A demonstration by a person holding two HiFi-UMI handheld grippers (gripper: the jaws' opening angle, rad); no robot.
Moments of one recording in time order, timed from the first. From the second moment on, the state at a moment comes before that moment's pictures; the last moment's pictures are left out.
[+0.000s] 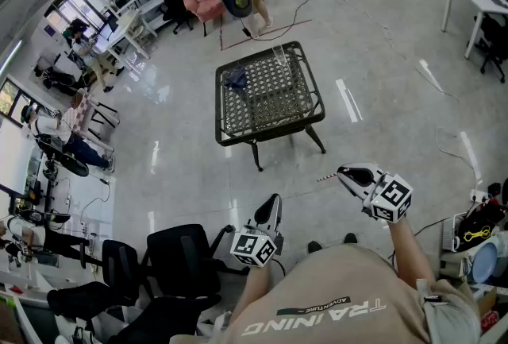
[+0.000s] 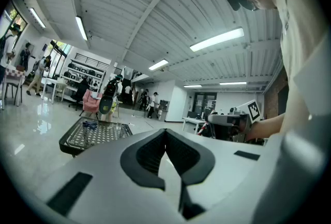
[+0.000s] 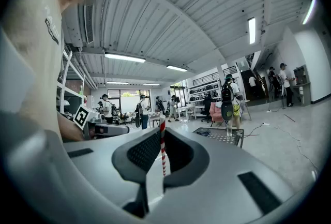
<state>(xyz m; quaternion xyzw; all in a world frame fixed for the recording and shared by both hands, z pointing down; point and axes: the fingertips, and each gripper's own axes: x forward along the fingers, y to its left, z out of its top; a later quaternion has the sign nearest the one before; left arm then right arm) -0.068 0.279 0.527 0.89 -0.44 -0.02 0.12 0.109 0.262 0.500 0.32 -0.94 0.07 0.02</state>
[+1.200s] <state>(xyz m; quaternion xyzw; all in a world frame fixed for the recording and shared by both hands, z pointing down) -0.147 0.244 0.527 0.89 -0.44 0.02 0.09 0.057 0.213 0.487 0.36 -0.93 0.04 0.03</state>
